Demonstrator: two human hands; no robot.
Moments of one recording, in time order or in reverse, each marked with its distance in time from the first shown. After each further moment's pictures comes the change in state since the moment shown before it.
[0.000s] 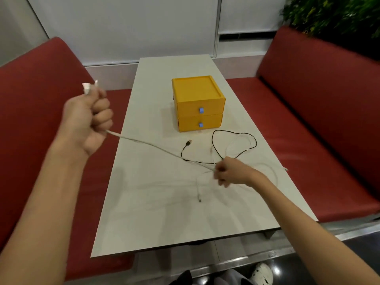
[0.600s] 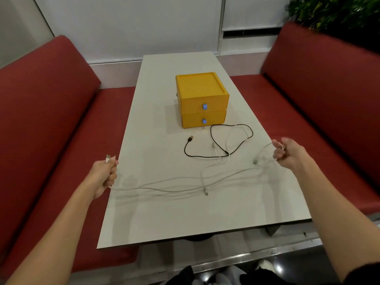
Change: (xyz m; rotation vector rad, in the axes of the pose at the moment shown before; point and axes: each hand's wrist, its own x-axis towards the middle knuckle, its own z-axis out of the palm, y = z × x) left_hand 0.009 -0.141 -0.119 0.452 0.282 -0.400; right_hand 0.009 0.102 -0.087 1.462 0.695 0.381
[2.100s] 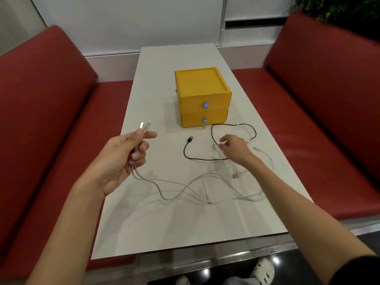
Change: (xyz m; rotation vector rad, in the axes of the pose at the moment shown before) left_hand -0.098 0.091 0.068 -0.204 -0.407 0.233; right_hand -0.035 0.064 0.113 -1.339 -0.313 -0.598
